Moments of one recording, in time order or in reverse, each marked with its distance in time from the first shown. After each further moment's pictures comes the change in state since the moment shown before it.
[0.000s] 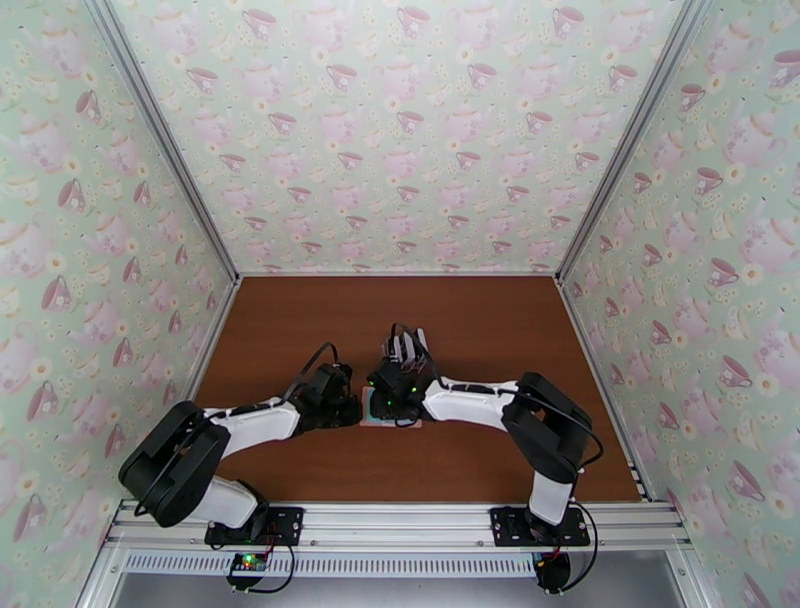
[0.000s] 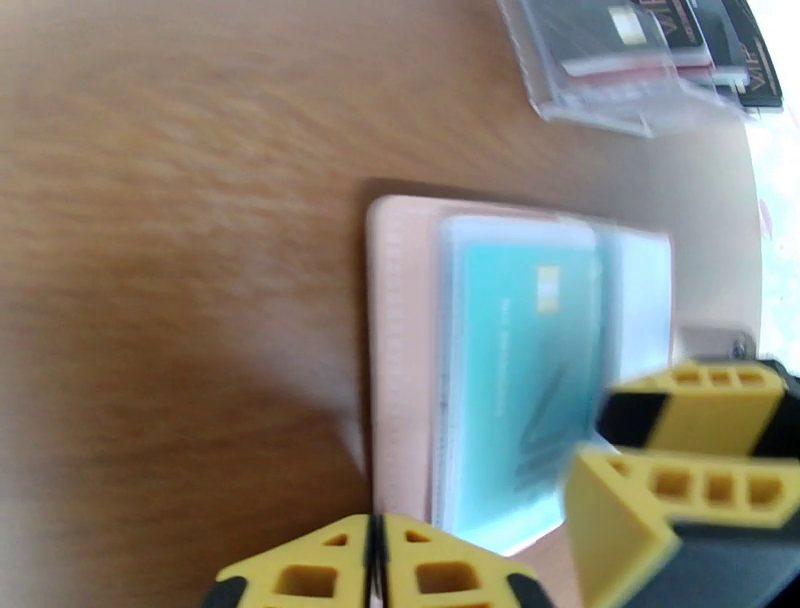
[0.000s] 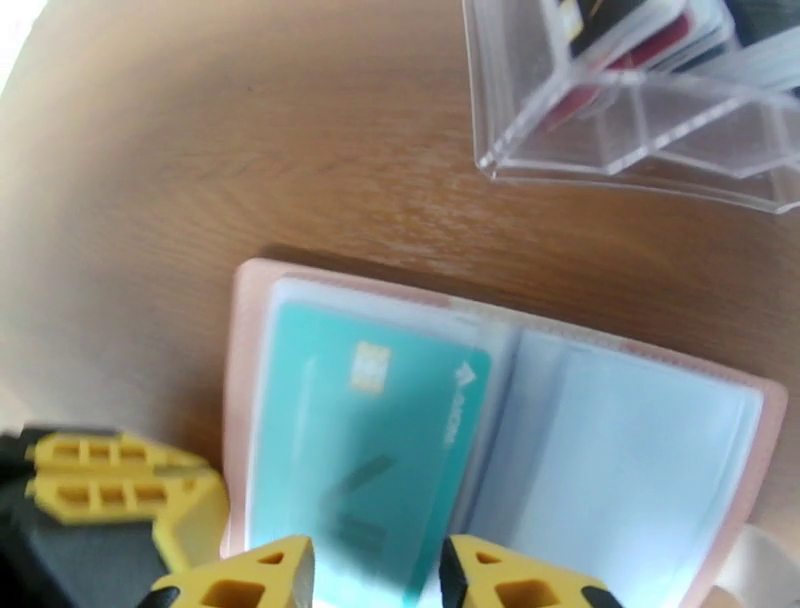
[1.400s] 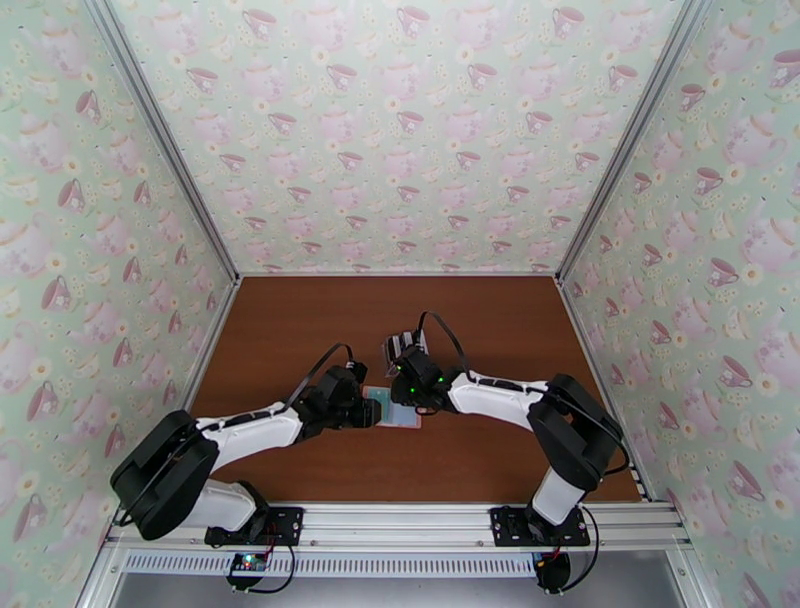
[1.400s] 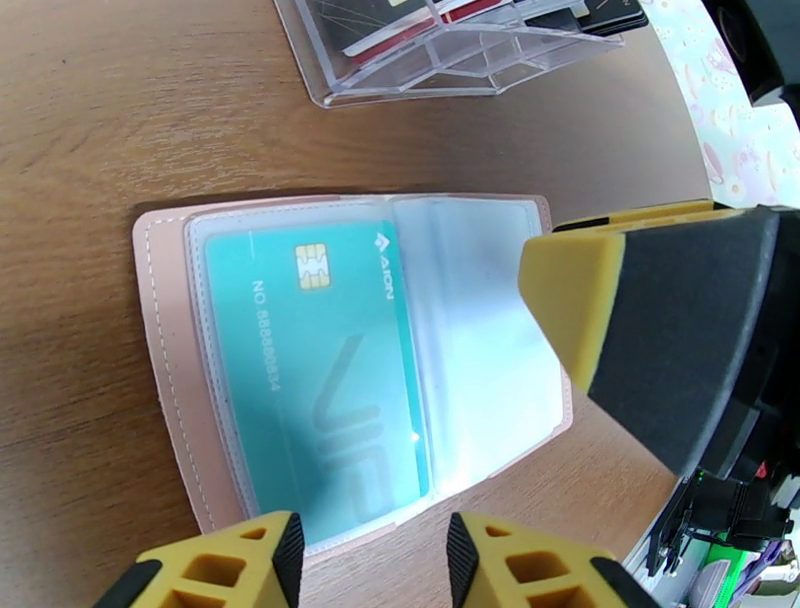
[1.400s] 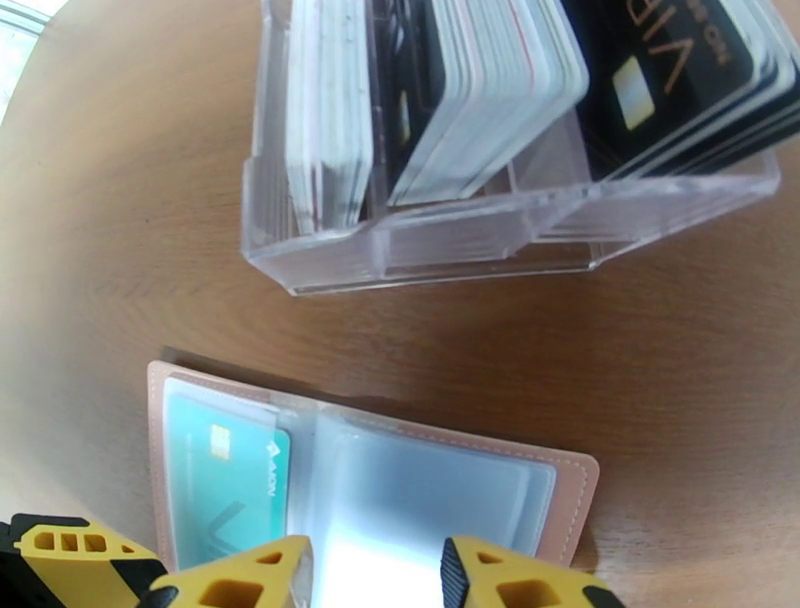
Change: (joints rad) left arm -0.148 -0.050 0.006 0.063 -0.003 -0.002; right arm -0.142 -0.058 -0.095 0.047 -0.021 -0.045
